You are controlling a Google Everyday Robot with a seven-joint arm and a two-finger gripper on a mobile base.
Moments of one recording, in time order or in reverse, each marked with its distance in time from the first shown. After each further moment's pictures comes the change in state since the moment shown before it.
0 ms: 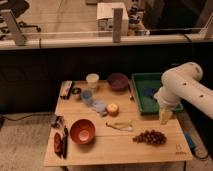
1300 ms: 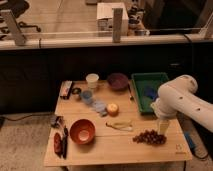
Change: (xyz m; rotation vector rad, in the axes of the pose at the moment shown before) arm -0.016 0.038 0.031 -0.012 -0.001 -0.086
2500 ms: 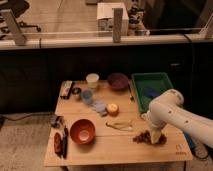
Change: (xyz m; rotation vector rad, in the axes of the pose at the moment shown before) arm -0.032 0.023 0.072 -0.019 -0.030 -0.165
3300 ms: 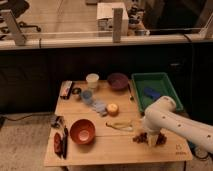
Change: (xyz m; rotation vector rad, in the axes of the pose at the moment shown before) arm -0.004 0.007 0.043 -0.025 -0.020 -0.084
